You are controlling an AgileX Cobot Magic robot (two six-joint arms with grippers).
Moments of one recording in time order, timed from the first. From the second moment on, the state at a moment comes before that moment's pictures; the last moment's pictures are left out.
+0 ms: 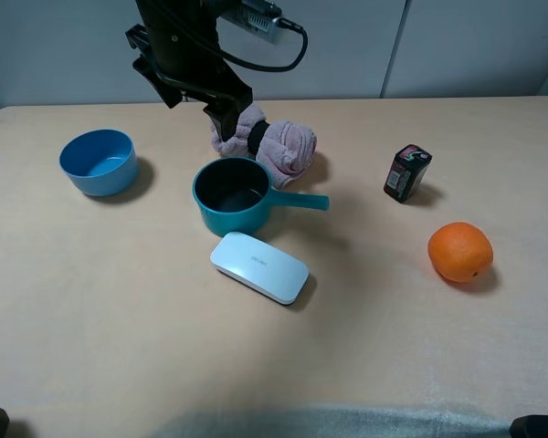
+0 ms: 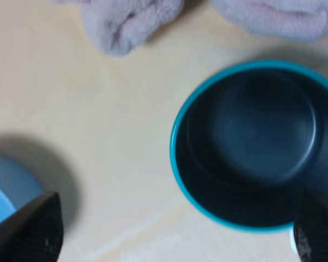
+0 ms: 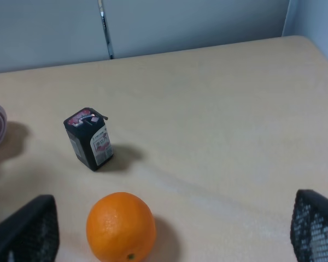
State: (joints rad) left arm -0.60 1.93 -1.62 0.14 1.03 -0.01; right arm -0.06 -0.01 -0.50 0.02 1.01 0.00
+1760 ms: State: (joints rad) left arm -0.17 0.76 -0.53 0.14 0.90 -0.01; right arm -0.06 -0.01 -0.50 0.02 1.01 0.00
